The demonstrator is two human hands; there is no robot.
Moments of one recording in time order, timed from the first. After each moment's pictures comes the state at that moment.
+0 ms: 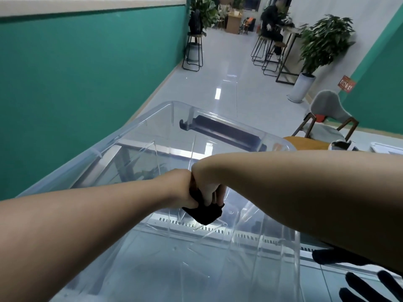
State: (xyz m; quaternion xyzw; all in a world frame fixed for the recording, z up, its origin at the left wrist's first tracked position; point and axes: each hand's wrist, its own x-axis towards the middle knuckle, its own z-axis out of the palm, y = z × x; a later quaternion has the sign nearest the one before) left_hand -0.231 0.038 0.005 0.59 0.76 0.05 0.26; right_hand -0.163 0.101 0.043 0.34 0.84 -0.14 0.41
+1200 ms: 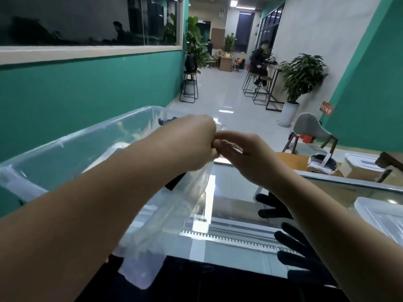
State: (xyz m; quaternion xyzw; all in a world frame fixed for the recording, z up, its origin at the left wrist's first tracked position) left_hand -0.081 -0.052 0.143 0.64 0.75 0.15 0.01; right_hand 0.036 0.039 0.094 0.15 0.90 -0.26 -0.32
